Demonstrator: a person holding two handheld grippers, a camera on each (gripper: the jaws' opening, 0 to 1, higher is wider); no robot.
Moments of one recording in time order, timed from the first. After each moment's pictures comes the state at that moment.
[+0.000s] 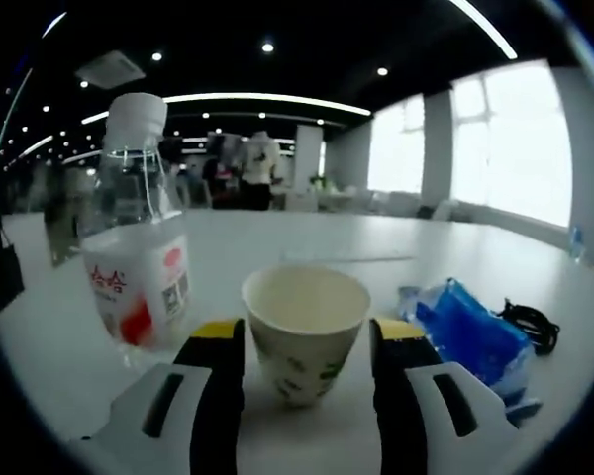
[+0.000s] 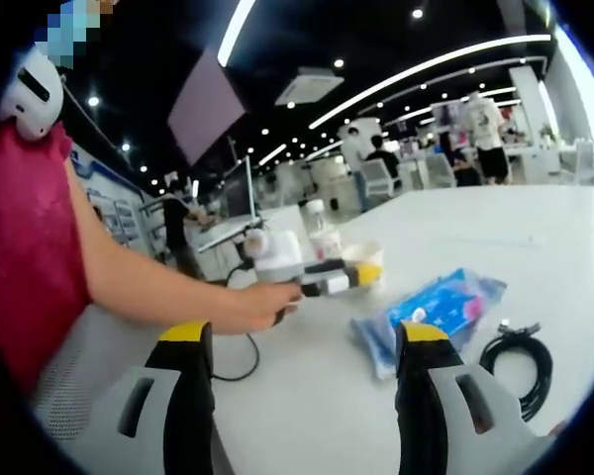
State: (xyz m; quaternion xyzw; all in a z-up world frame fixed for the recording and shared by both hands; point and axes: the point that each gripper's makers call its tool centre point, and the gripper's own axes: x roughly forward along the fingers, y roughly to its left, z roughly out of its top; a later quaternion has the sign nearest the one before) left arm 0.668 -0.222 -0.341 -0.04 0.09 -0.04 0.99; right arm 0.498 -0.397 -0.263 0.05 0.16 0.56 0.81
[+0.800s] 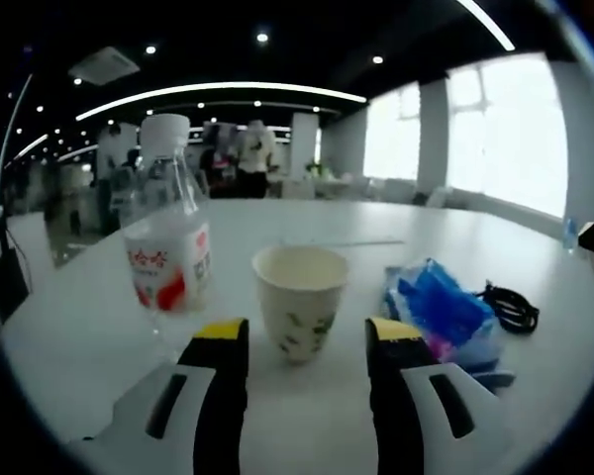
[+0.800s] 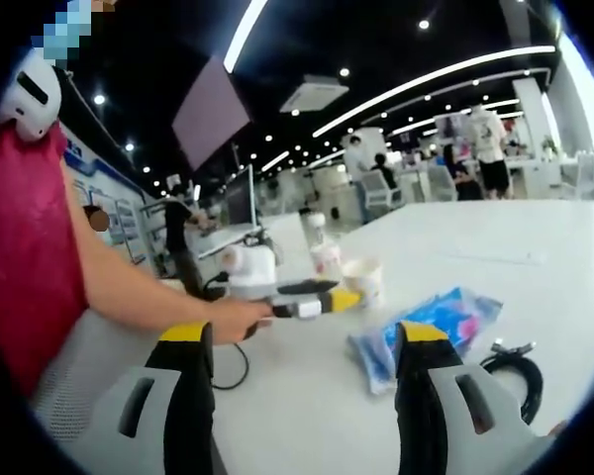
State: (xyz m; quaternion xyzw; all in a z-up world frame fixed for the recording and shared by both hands) left arm 0.626 -0.224 -0.339 -0.03 0.13 -0.05 0.99; right arm 0.503 -0.397 -0.245 0.05 0.13 0.56 0.82
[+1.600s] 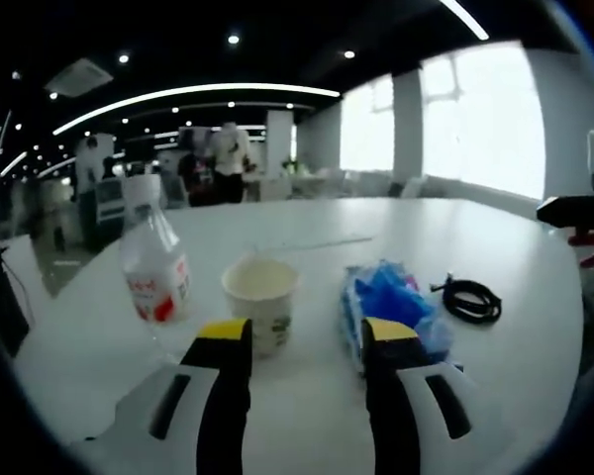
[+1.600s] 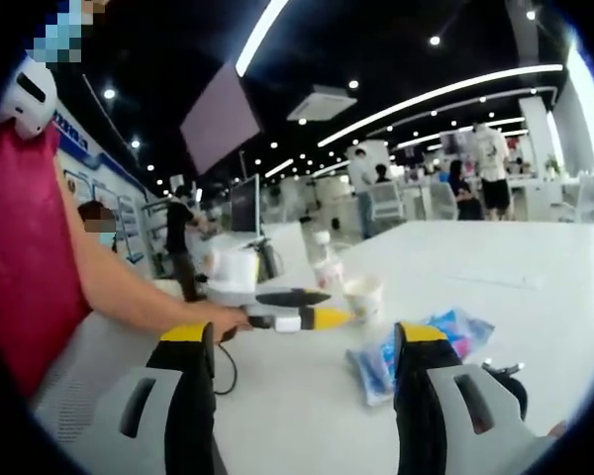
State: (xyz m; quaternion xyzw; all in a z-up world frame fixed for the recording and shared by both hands) left arm 0.593 -0.253 -0.309 0.00 0.13 -0.10 0.99; right arm 0.496 -0.404 -0.221 0.03 0.10 0.56 0.82
